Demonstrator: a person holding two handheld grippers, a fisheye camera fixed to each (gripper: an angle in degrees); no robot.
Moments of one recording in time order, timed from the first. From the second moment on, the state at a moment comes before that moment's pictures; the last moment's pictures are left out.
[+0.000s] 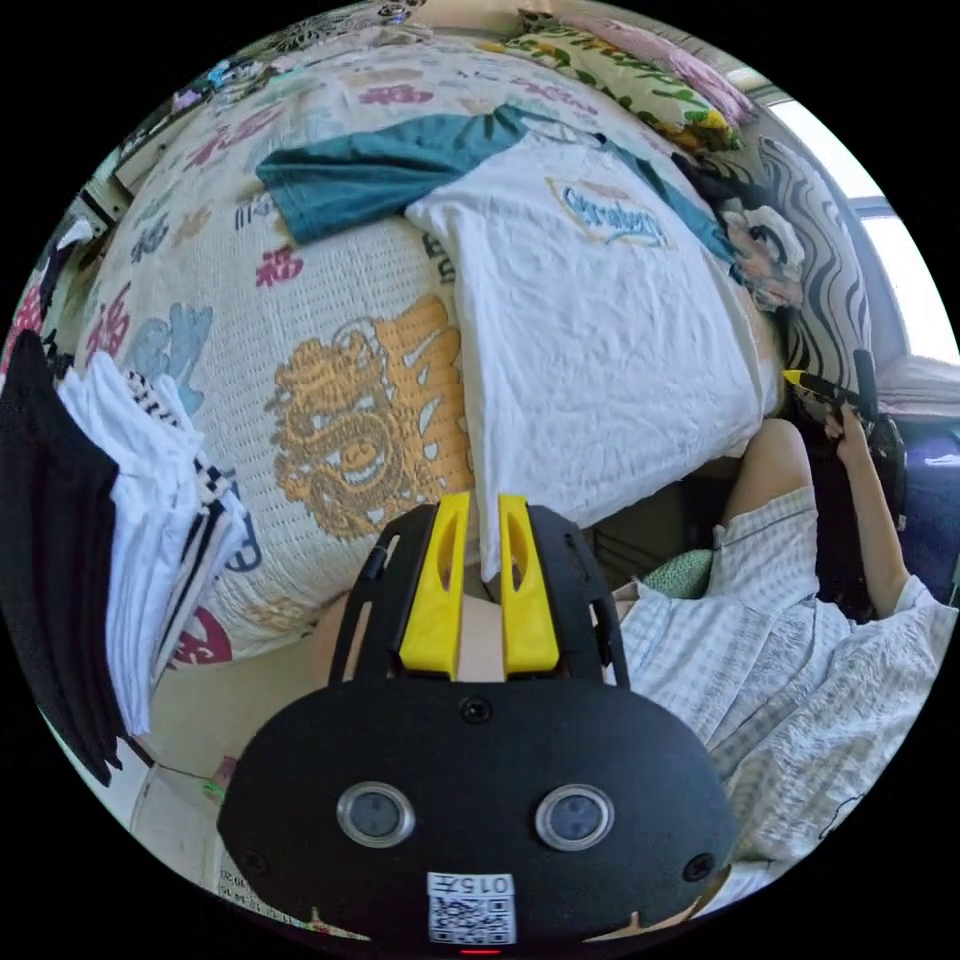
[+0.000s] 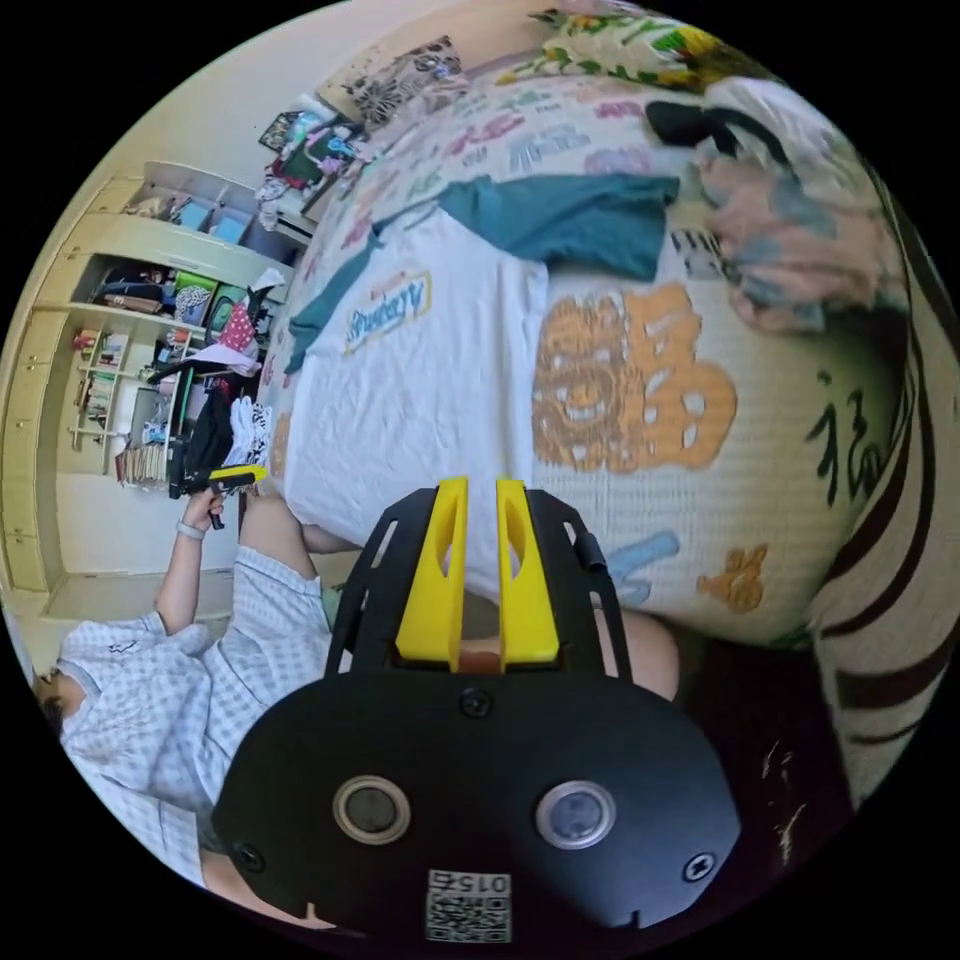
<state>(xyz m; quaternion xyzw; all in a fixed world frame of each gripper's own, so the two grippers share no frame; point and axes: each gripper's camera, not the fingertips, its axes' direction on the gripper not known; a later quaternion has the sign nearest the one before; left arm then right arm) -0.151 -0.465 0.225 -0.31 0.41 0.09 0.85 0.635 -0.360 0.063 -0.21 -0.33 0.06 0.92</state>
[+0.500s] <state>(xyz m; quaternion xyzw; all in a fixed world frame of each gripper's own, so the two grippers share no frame) -0.049 -0.708 0.382 -0.19 0.49 0.10 0.84 0.611 -0.616 0.208 -0.15 -0.33 -0.06 0.93</state>
